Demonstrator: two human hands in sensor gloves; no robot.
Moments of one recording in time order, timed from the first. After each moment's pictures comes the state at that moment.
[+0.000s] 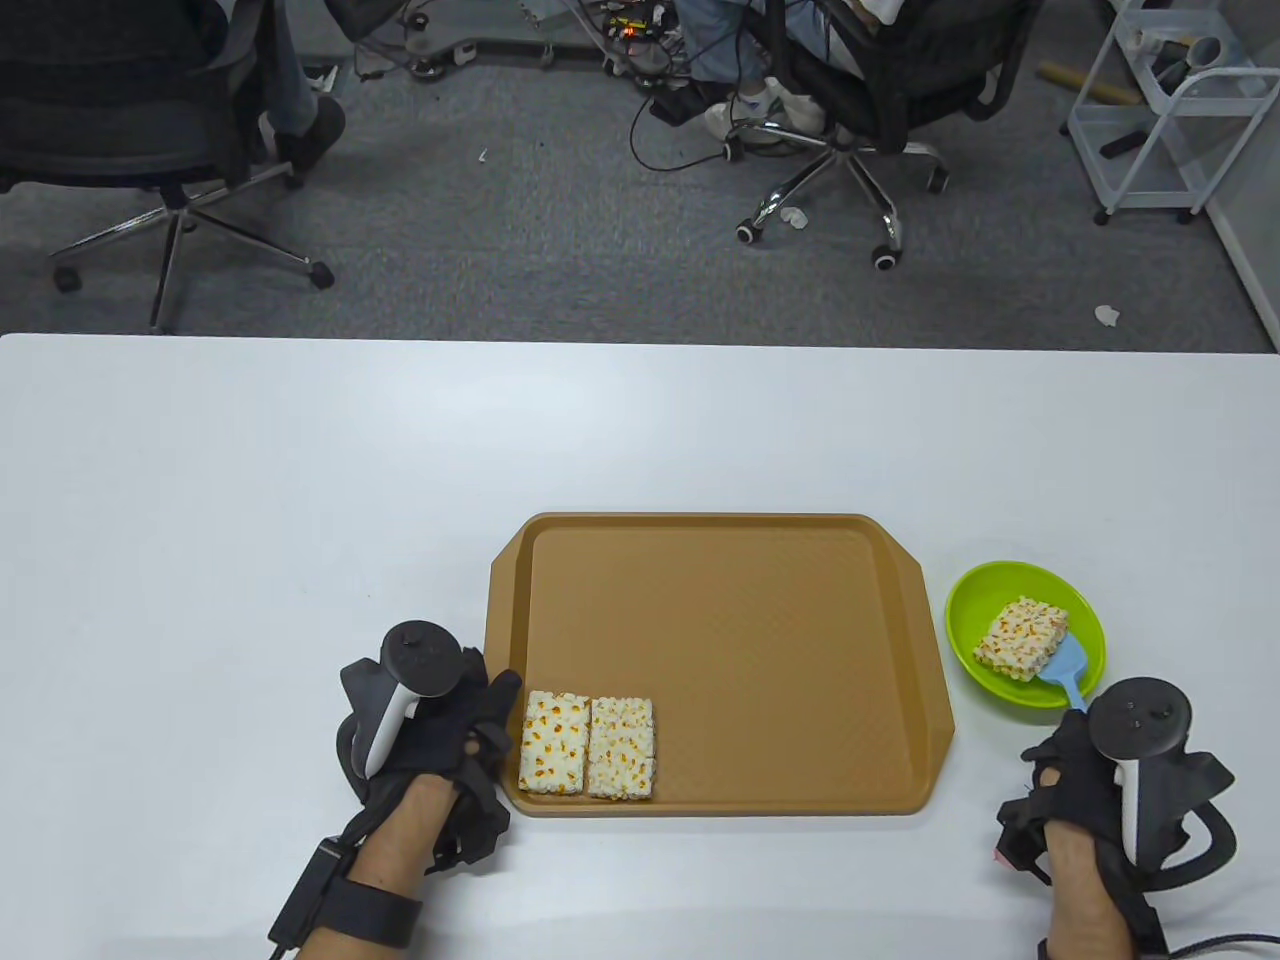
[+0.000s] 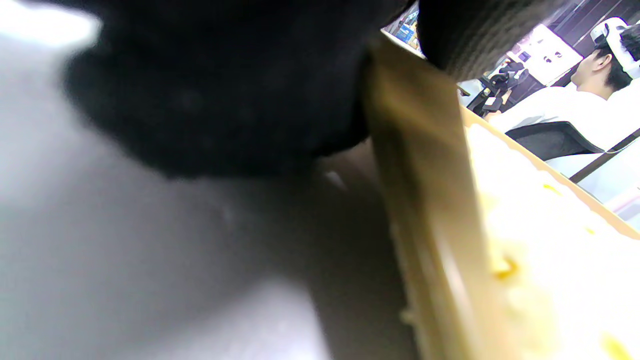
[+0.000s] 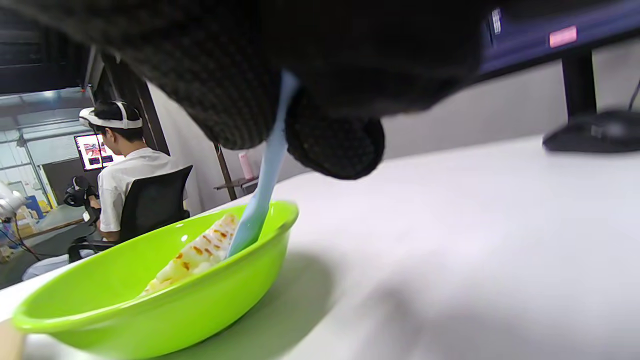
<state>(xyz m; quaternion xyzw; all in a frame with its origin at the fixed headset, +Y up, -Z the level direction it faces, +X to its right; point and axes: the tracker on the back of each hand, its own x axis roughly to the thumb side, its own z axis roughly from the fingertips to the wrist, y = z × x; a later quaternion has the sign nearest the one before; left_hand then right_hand) -0.205 -0.779 -0.250 -0.18 0.15 0.28 0.93 0.349 -0.694 -0.196 -0.42 -0.13 0.90 0.06</state>
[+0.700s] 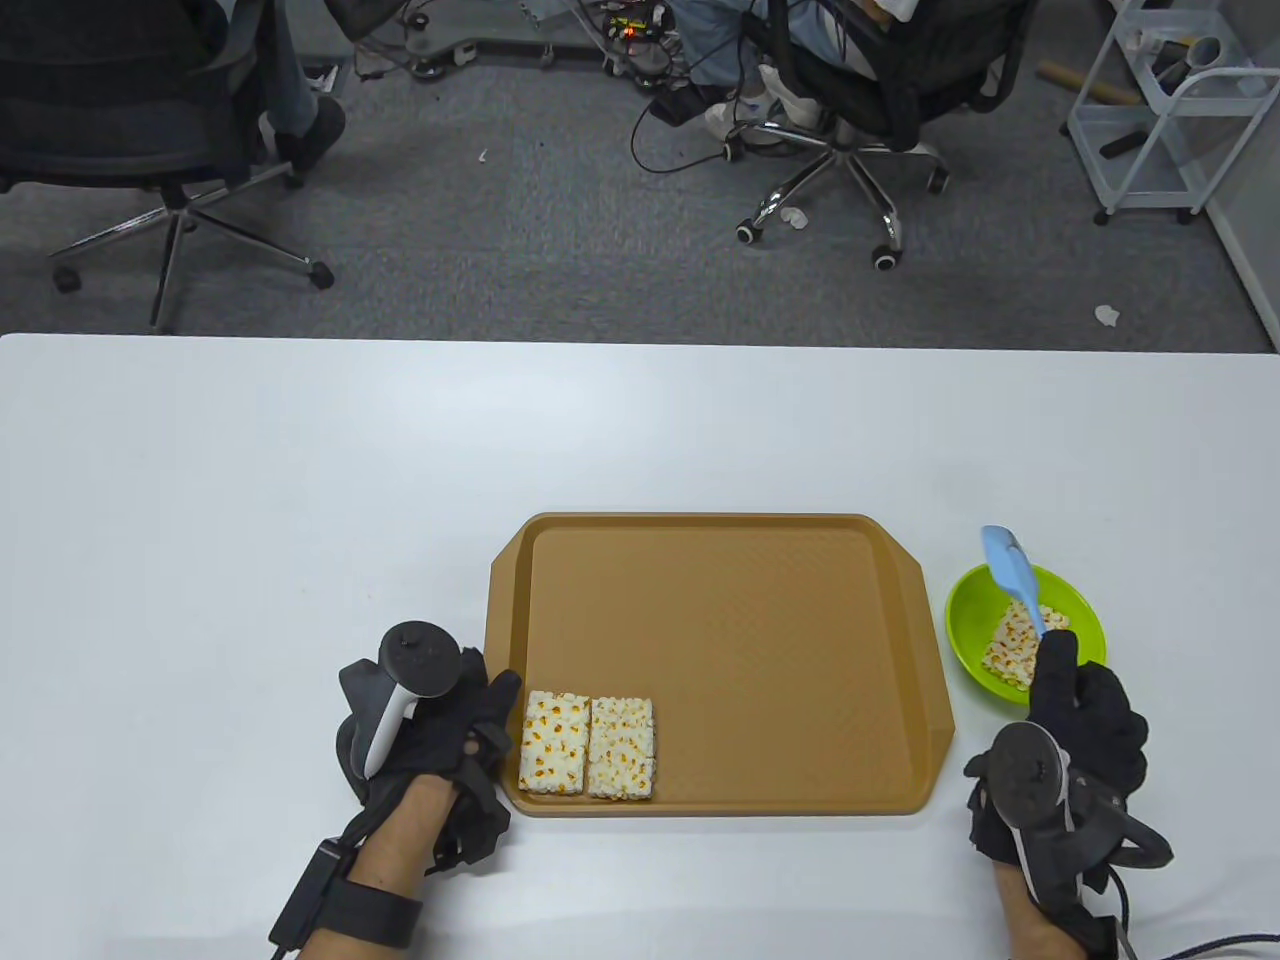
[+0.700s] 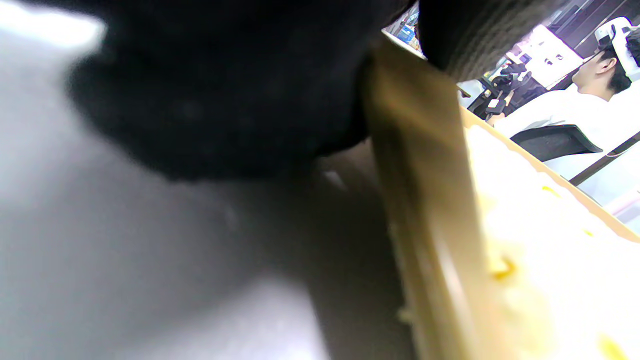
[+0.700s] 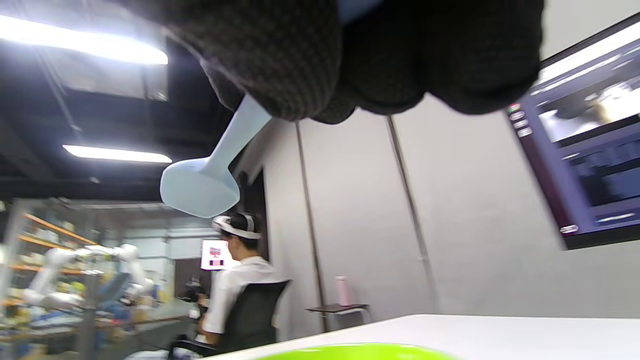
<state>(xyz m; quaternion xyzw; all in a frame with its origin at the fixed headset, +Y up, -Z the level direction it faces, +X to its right) -0.206 -0.779 -0.250 -0.18 0.15 0.28 0.93 0.276 -0.680 -0.175 -0.23 -0.34 0.91 0.02</state>
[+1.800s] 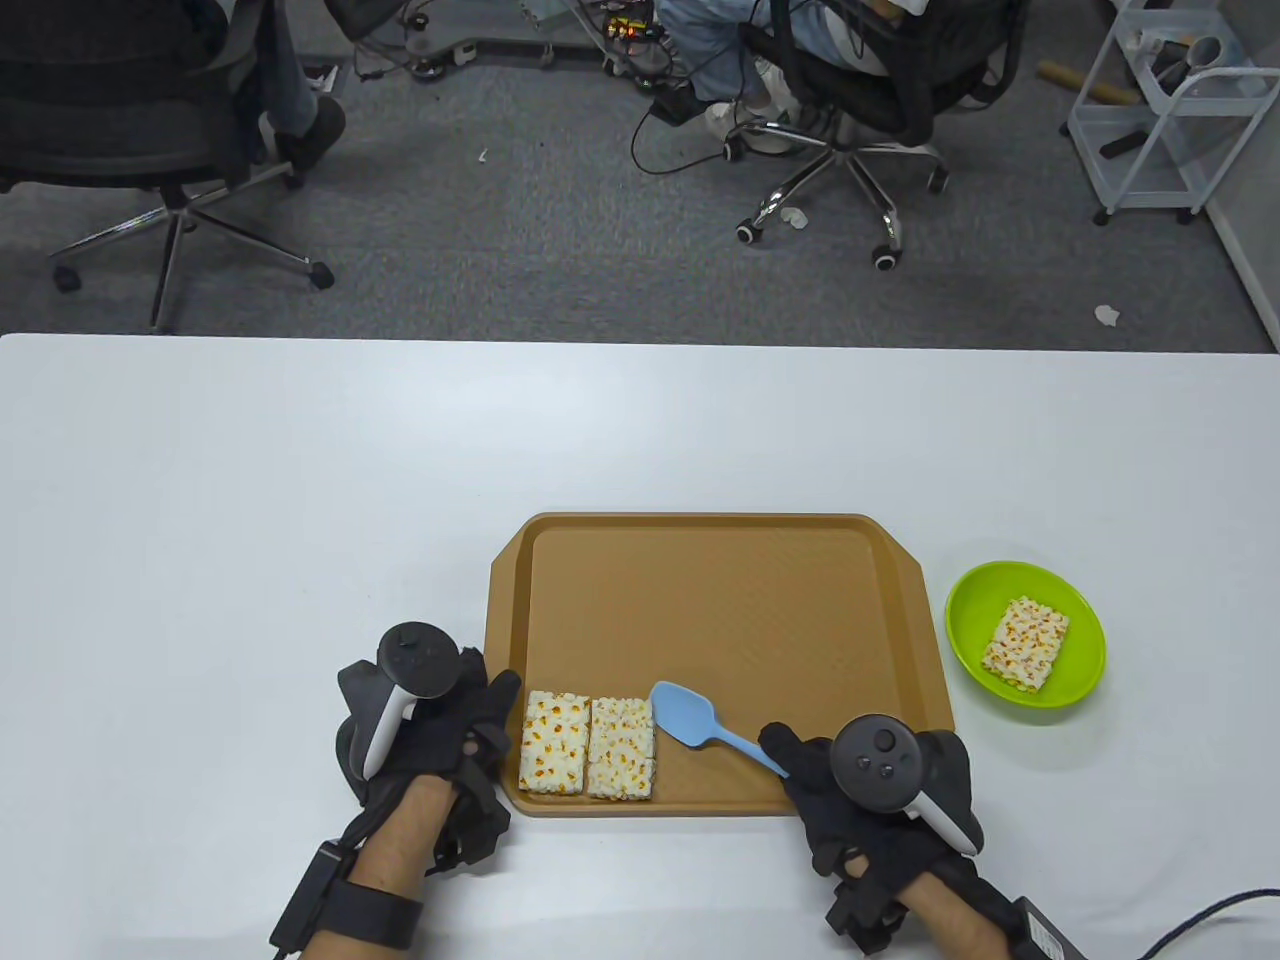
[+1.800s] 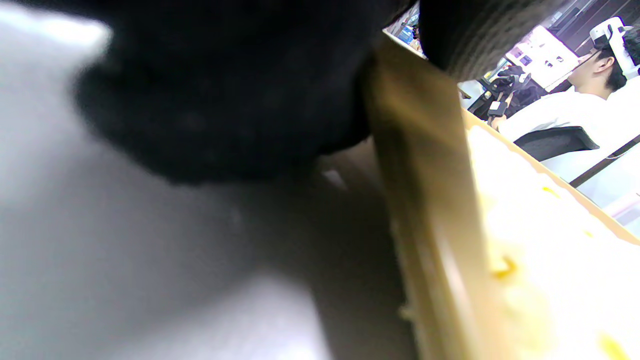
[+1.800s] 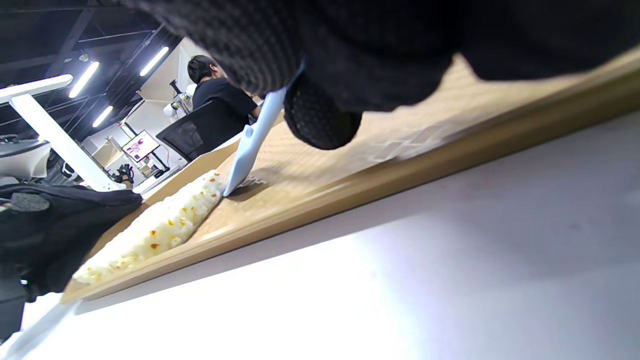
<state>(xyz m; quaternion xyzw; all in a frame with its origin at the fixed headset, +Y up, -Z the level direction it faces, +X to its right) -0.206 -0.780 -0.249 -0.18 0.15 0.29 0.93 0.188 -0.755 -0.202 0.11 0.12 0.95 0.27</state>
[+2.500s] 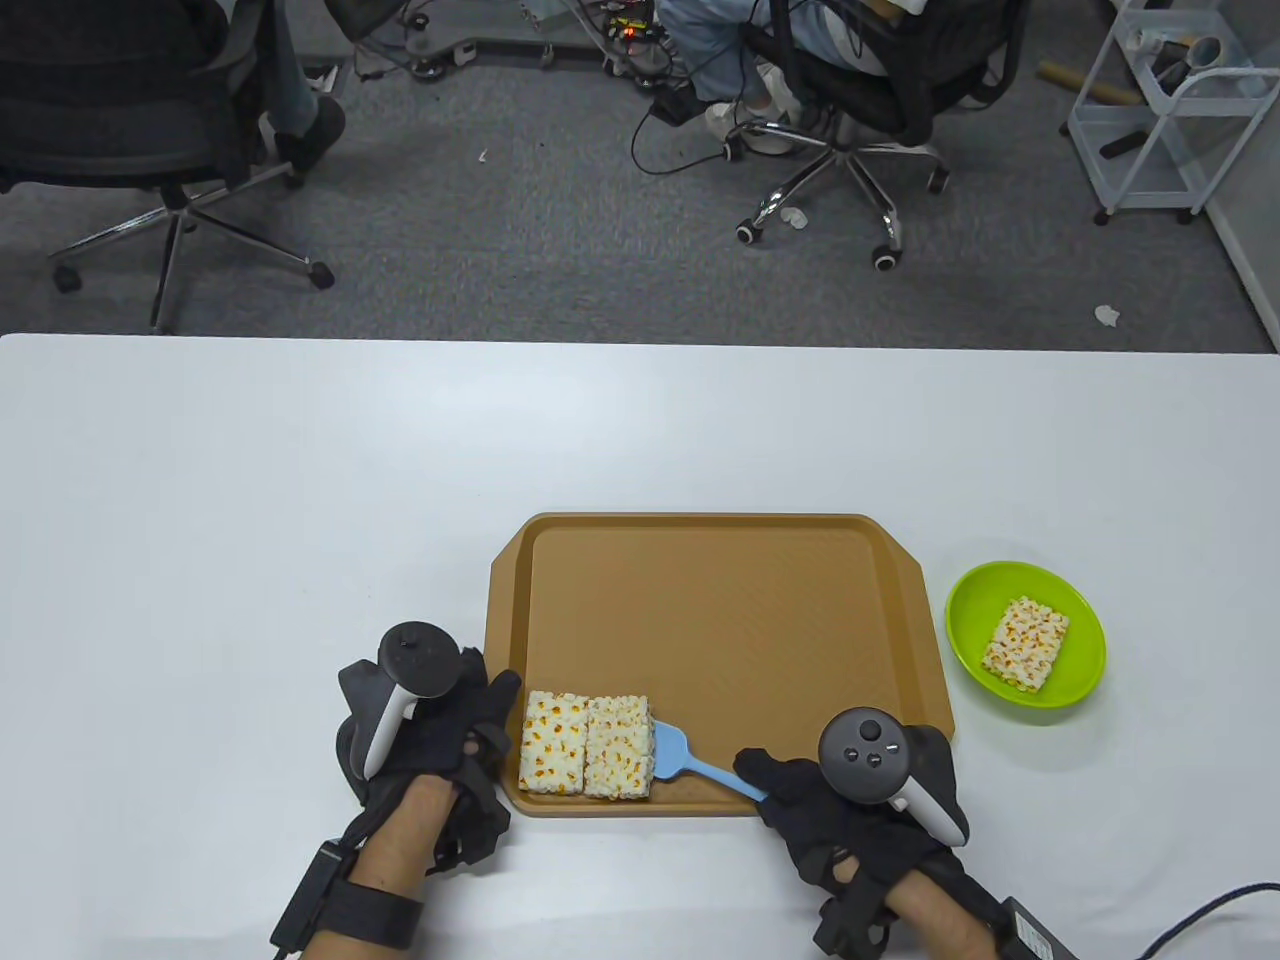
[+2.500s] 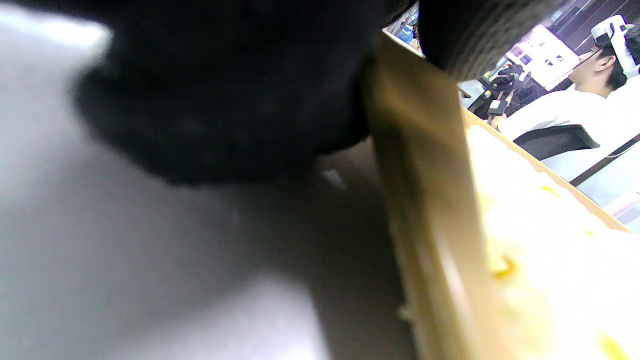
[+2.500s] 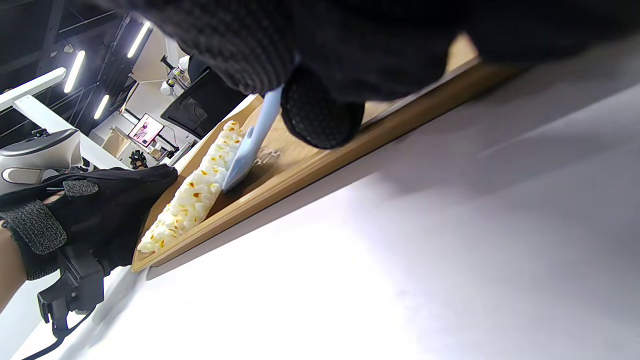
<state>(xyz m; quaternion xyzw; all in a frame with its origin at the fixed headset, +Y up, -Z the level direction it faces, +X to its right) -0.206 -0.780 -0.250 -0.18 0.15 0.29 0.93 0.168 -0.765 -0.199 0.12 0.19 0.92 0.31</state>
